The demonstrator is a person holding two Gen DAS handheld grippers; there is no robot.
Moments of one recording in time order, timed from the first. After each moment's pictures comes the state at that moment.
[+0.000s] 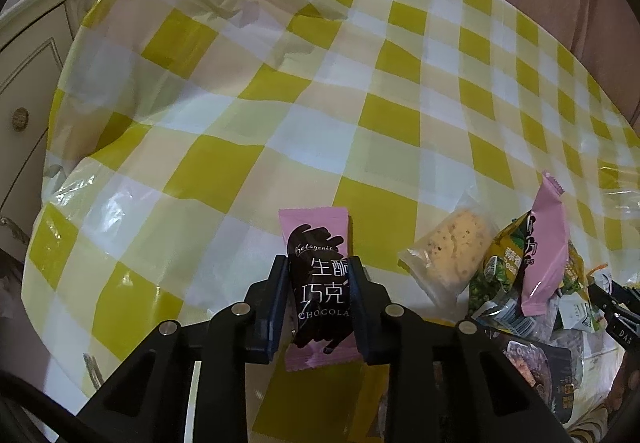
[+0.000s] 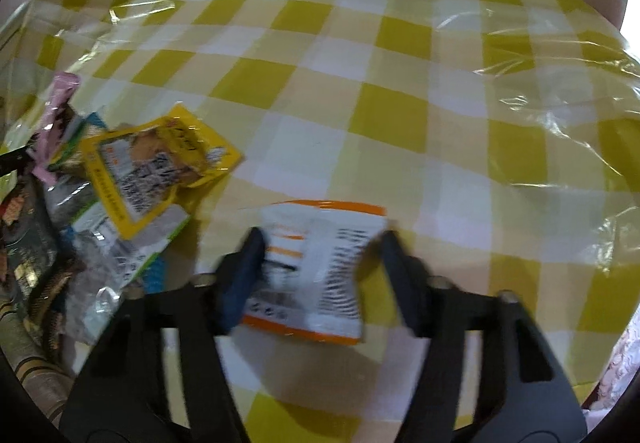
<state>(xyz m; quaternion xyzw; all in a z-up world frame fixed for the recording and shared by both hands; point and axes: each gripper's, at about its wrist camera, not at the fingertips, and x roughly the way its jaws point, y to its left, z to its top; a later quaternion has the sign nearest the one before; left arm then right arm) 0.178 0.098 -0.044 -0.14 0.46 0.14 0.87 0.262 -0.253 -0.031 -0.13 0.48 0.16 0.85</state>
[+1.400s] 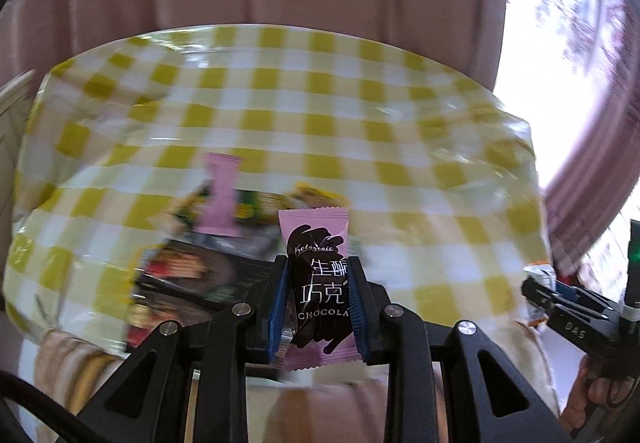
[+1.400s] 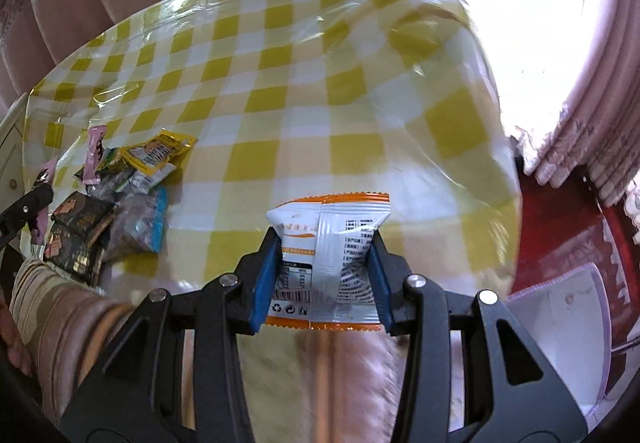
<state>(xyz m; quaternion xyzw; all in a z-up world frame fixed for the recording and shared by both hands) 0.095 -0.114 0.039 -0.08 0.38 -0.03 0.92 0.122 -0.393 0.027 0.02 0.44 0.04 0.90</state>
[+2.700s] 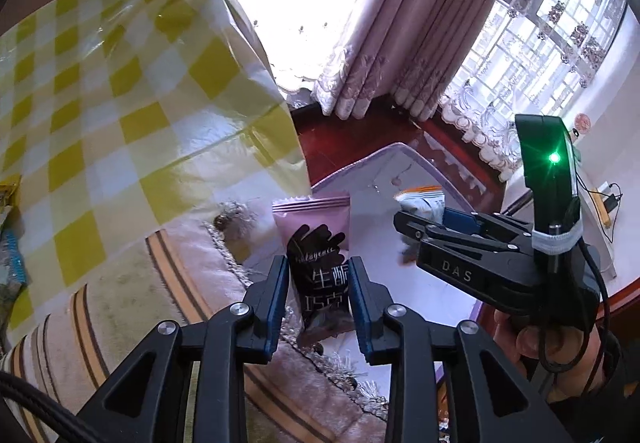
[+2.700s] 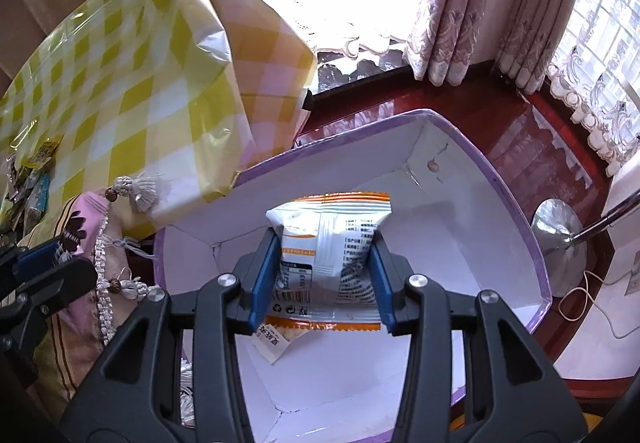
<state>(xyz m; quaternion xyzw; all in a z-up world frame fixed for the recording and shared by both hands) 0.044 -0.378 0.011 0.04 0.48 -0.35 0.80 0.025 -0.573 -0.007 0.11 0.50 -0.12 0.85</state>
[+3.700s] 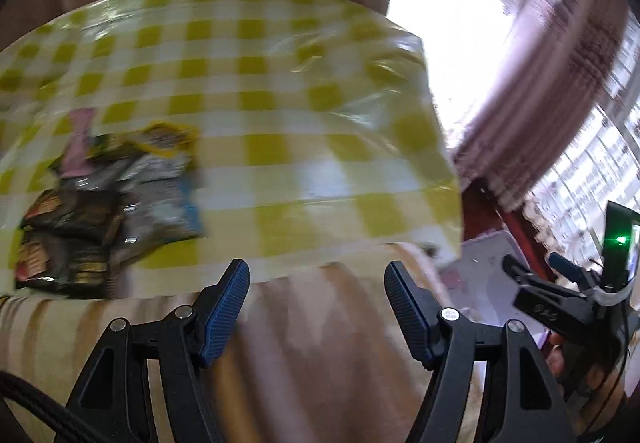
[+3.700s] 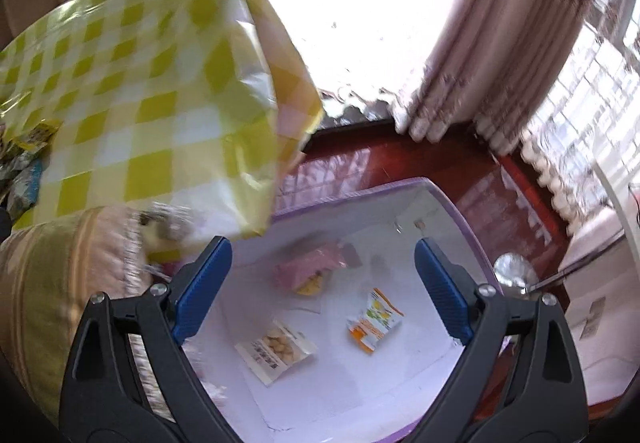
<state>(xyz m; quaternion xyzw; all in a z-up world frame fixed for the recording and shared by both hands) 0.062 -0.209 0.031 -0.07 0.45 -0.14 0.88 0.046 -0.499 0.038 -0.02 0.45 -0.15 0.88</state>
